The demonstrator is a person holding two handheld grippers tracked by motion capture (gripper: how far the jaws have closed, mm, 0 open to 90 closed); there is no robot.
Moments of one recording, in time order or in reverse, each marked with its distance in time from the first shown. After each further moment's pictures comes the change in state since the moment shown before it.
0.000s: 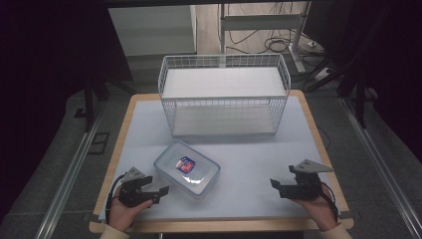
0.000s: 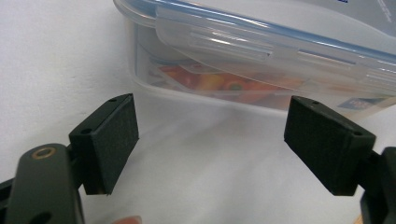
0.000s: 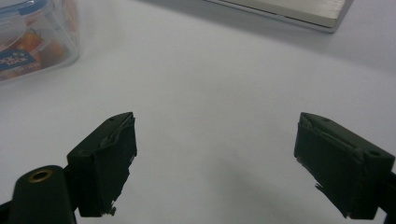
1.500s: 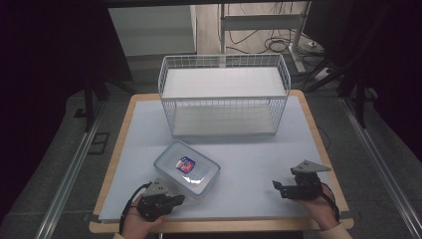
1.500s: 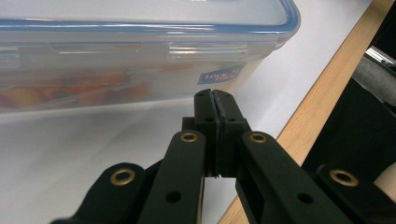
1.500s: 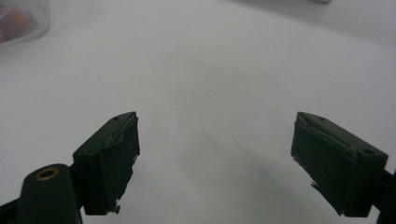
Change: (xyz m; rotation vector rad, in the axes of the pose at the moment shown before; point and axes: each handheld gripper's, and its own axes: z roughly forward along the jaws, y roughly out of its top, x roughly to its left) left arm -0.066 0.000 0.010 0.087 -0.180 0.191; right arm -0.008 -0.008 0.007 0.072 -0.038 -0.001
